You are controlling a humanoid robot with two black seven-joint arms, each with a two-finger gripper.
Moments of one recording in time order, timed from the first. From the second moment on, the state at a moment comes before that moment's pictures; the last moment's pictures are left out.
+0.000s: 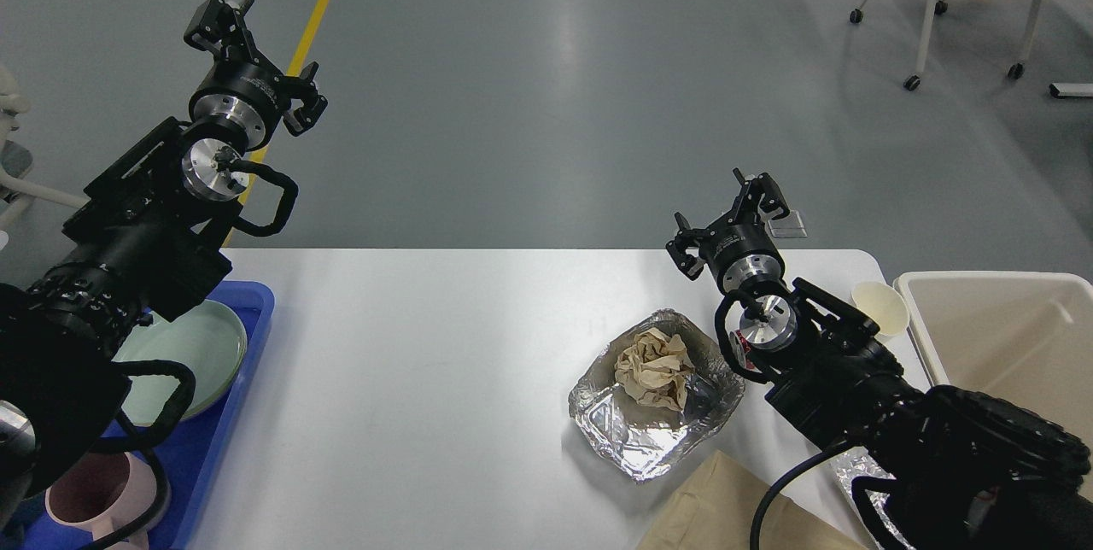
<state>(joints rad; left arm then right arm) -1.09 0.14 -0.86 -0.25 -0.09 -0.15 -0.17 0.86 0.09 0.49 0.19 0.40 0.21 0.31</state>
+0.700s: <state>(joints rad) -0.88 0.08 -0.87 -0.25 -0.09 -0.18 -0.40 0.86 0.09 0.49 0.19 0.40 0.21 0.31</state>
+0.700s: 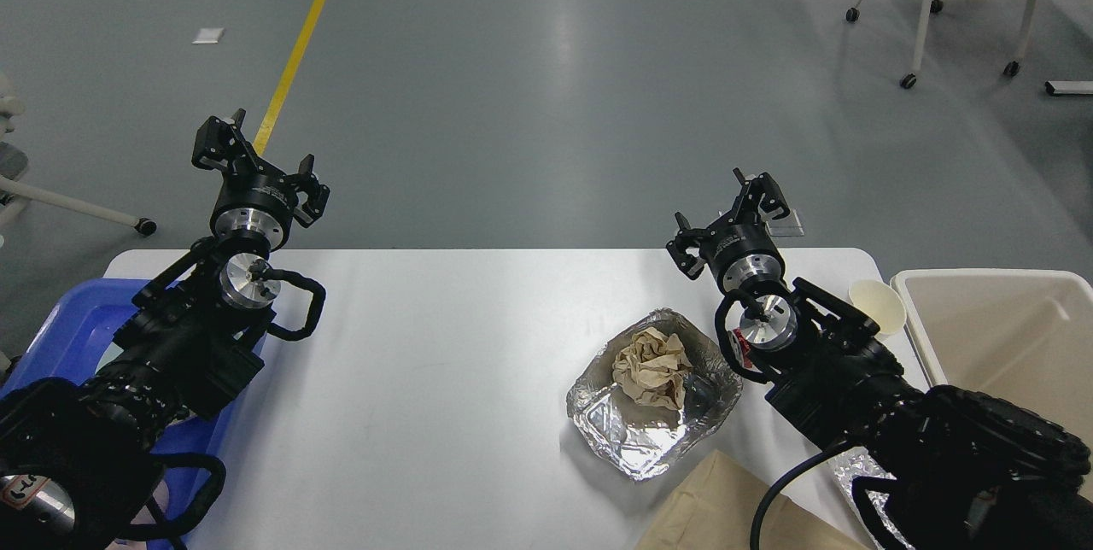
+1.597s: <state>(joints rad) -0.79 0.00 -0.86 -0.25 -0.08 -0.24 -0.68 0.86 0.09 0.49 0.19 0.40 0.21 0.31</state>
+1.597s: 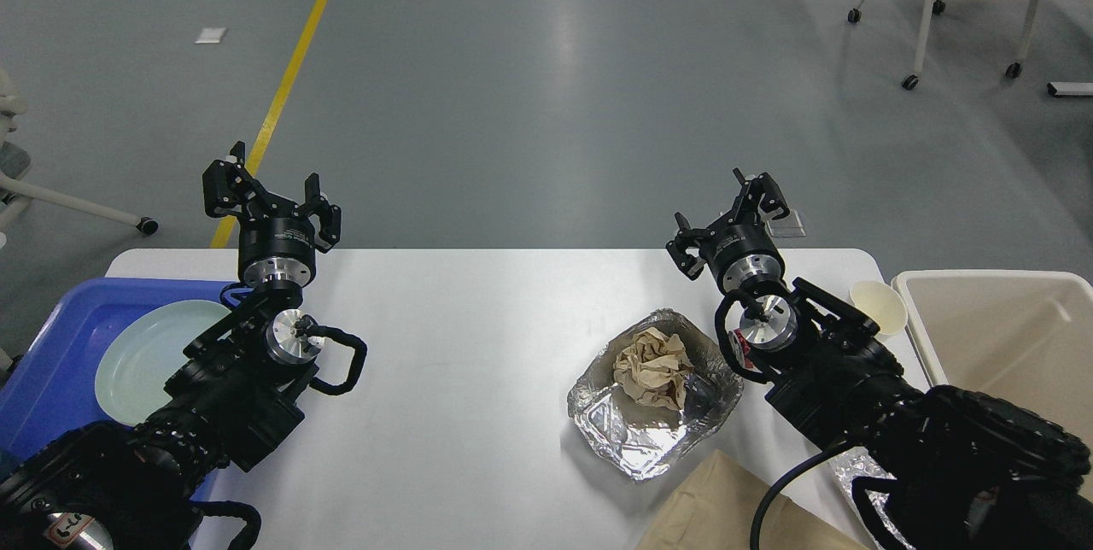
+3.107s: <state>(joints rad) -0.79 0.00 -0.82 -0.26 -0.08 -0.26 -0.72 0.87 0.10 0.40 0.21 0.40 0.21 0.30</state>
